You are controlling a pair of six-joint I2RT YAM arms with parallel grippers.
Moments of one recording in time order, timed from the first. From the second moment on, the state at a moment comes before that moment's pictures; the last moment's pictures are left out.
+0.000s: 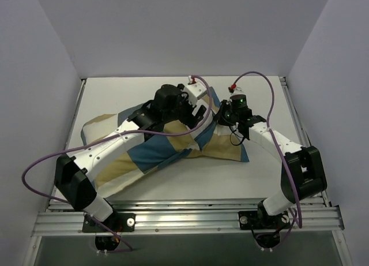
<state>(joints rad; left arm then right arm) -0.77 1.54 1.45 -0.28 0.07 0.09 0.33 1.54 1.00 -0.07 -0.06 0.48</state>
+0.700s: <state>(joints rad) -0.78 1.91 1.58 -0.28 0.00 0.05 0.37 1.55 1.00 -0.07 -0.03 0.46</state>
